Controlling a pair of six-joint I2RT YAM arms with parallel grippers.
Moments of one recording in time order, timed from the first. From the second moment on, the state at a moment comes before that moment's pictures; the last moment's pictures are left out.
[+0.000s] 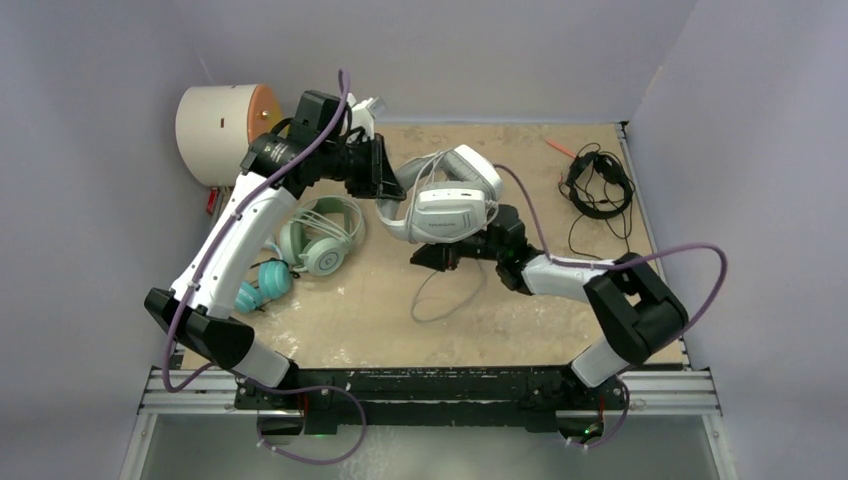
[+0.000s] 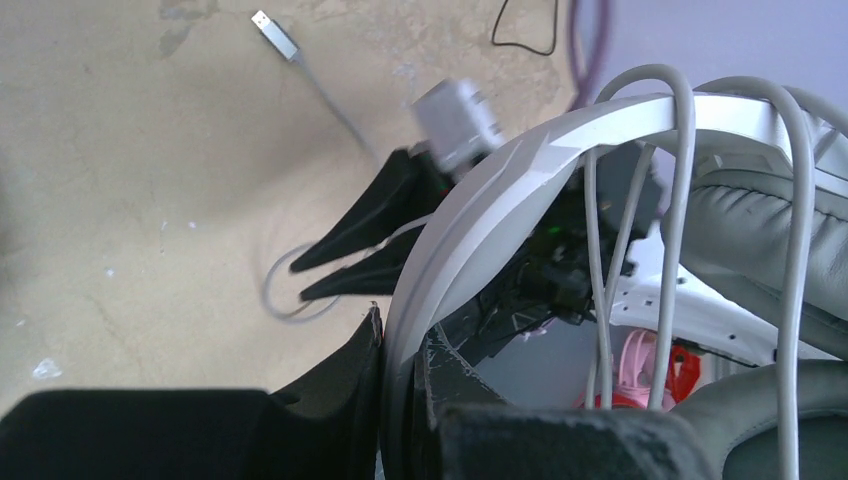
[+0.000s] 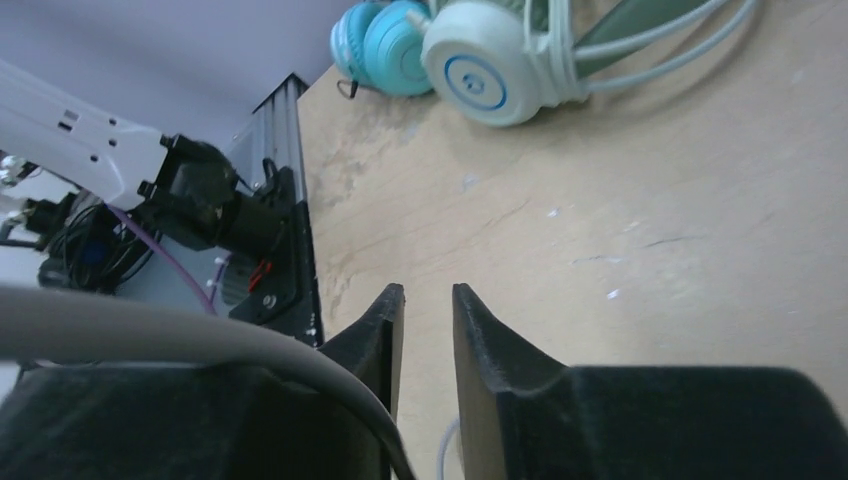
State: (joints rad) left arm -0.46 1.52 1.82 -1.05 0.47 -0.50; right arm 0.58 1.54 0.70 0.66 -0.77 0.48
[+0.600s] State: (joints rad) left arm -0.41 1.50 1.66 -0.84 0.58 -0.64; right arm 0.69 1.63 0.63 0.79 -0.70 0.59
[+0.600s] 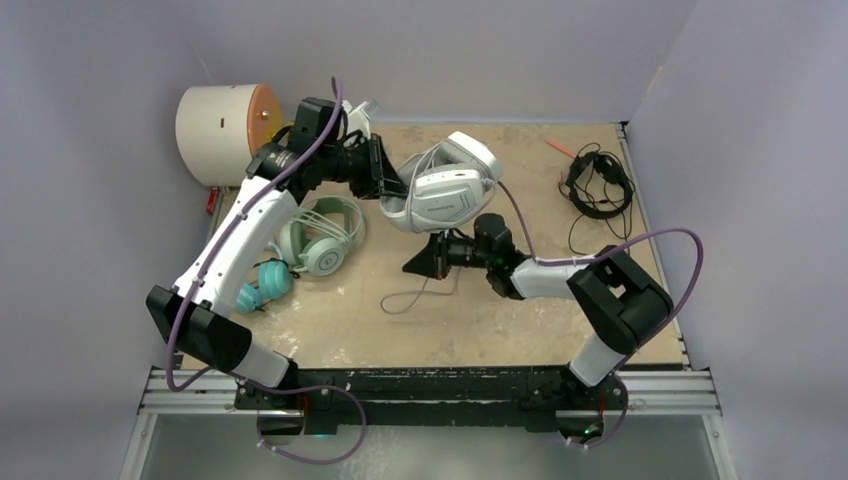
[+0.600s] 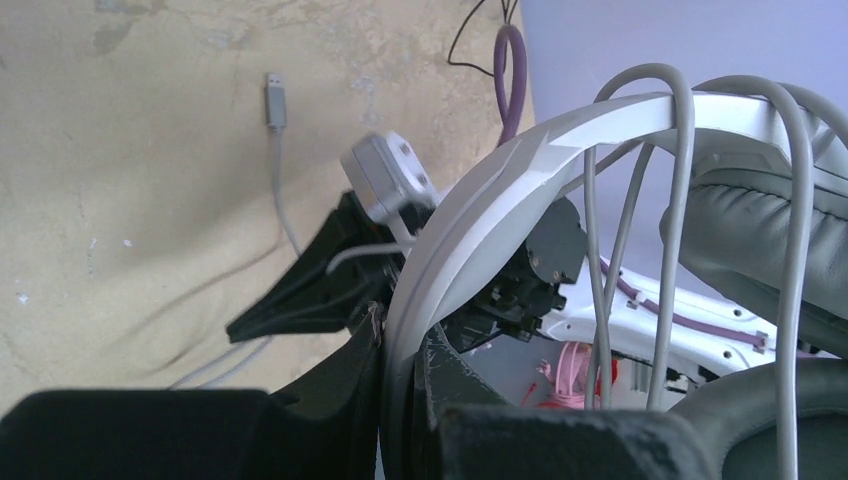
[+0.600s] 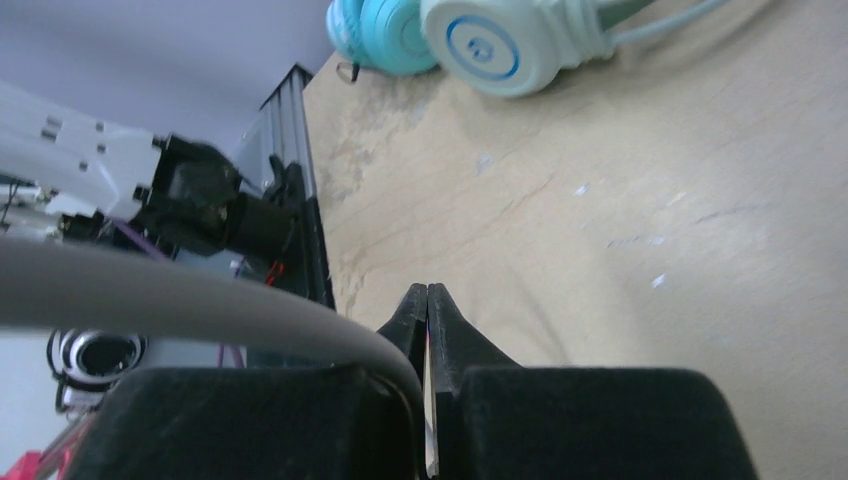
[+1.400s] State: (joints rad) left arm -0.37 1.46 1.65 -0.81 0.59 -0.67; right arm 0.50 1.72 0.74 0.67 -0.73 0.63
